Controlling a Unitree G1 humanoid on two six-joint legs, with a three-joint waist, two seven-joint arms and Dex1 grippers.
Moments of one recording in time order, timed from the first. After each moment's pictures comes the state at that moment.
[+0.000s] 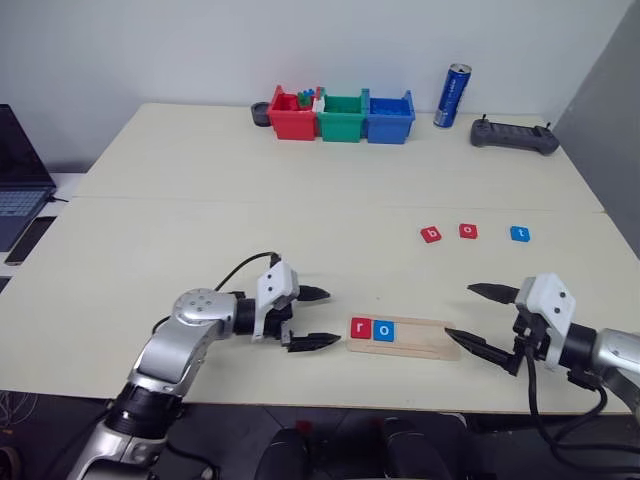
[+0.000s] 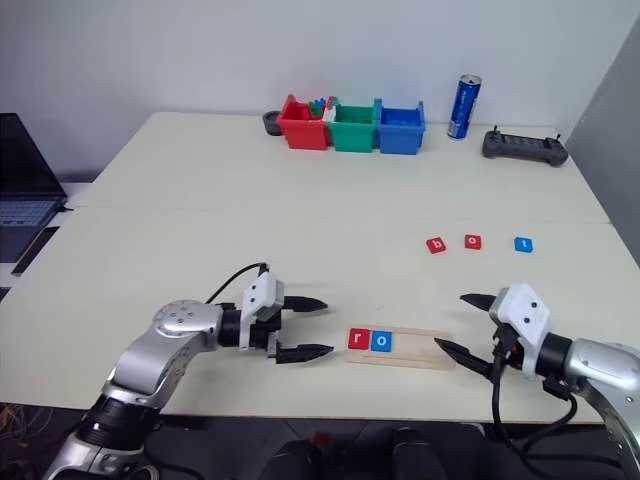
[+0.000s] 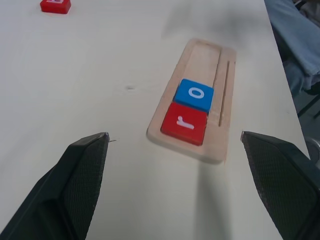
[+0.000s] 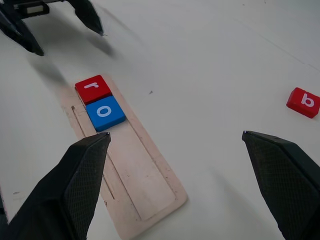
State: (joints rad) left arm -0.25 0.62 -0.16 -0.13 -0.31 0.36 -1.17; right arm 0.11 -0.77 -0.24 -0.58 0.47 0.54 0.79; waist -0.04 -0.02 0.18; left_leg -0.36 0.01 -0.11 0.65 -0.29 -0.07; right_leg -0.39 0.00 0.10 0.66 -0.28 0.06
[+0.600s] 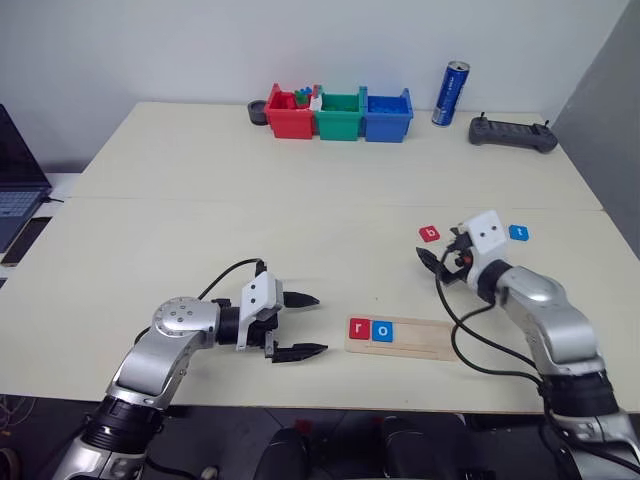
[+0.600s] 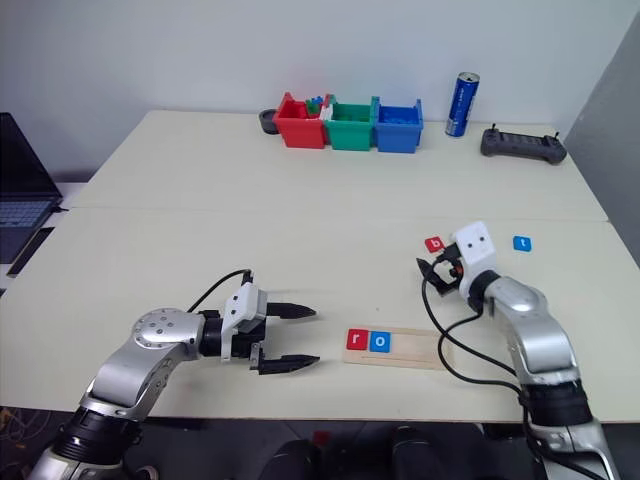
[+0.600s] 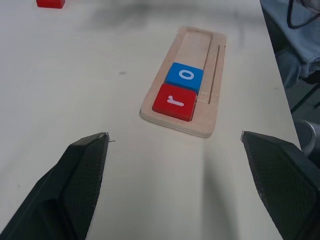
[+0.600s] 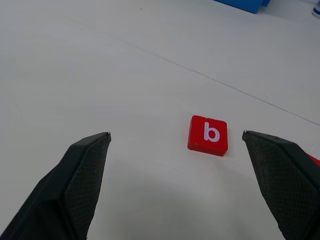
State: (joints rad) left arm -0.20 0.66 -0.13 -0.16 -0.35 0.30 -1.21; right arm -0.41 -0.46 0.02 -0.05 0.17 0.55 0.42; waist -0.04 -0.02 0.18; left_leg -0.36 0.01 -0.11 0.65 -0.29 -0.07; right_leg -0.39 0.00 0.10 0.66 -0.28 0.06
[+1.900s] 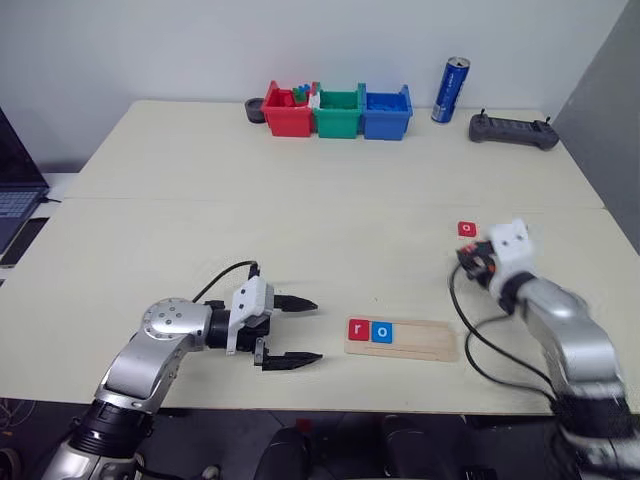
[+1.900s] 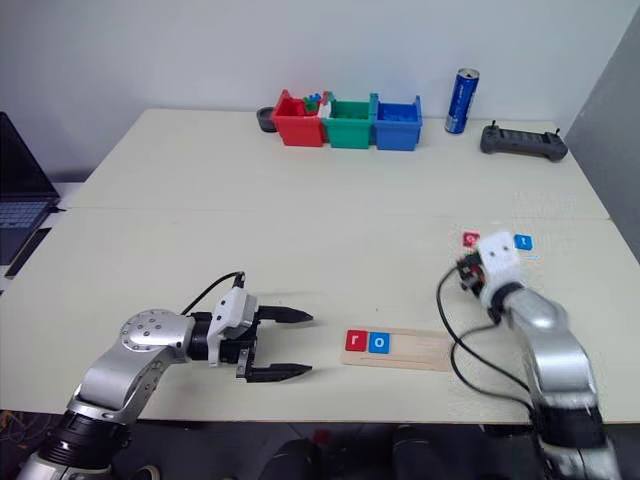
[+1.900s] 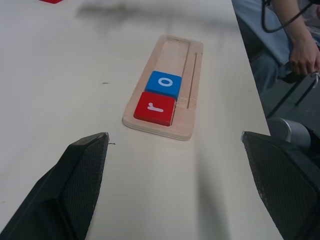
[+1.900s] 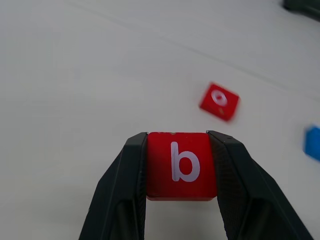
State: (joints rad) left arm -0.18 0.69 -0.12 -0.14 -0.39 0.22 -1.28; right arm -0.11 -0.46 -0.16 -0.44 0.10 0.79 0.32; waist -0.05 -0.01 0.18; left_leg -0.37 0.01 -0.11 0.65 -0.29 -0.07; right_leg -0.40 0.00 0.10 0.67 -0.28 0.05
